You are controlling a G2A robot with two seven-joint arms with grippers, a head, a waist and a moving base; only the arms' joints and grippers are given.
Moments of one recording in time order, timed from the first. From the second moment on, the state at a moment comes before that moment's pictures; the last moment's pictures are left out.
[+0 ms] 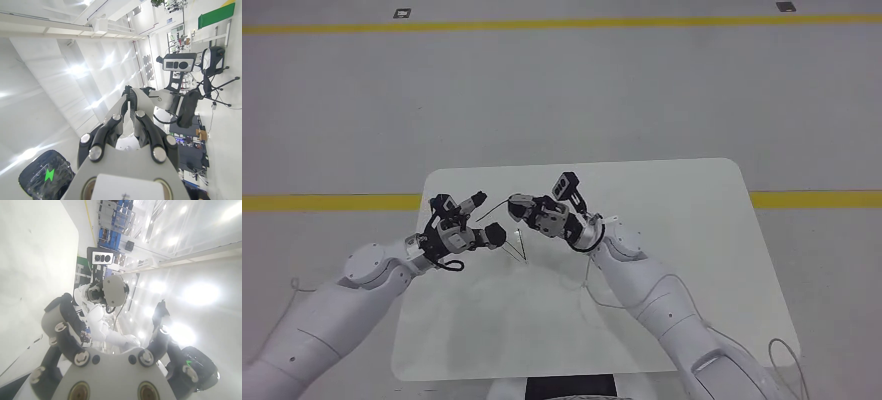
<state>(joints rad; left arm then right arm) 1.29 -0.70 -0.96 -1.51 -1.12 -0.23 -0.82 -1.07 -1.58 0.99 -1.00 0.75 -0.17 0.94</state>
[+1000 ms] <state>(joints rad) 1.32 -0.73 -1.02 -1.50 -1.06 -0.19 -0.83 -1.05 -1.55 0.97 -1.01 0.55 -0.16 0.94</state>
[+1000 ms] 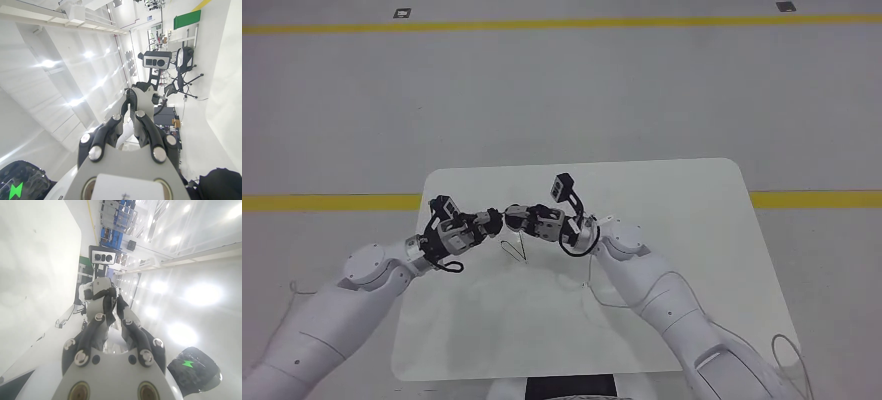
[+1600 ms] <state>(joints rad) 1.35 -0.75 -1.05 -1.50 -1.01 -0.18 -0.82 -1.07 -1.53 0.97 -1.05 0.51 -0.15 0.94</state>
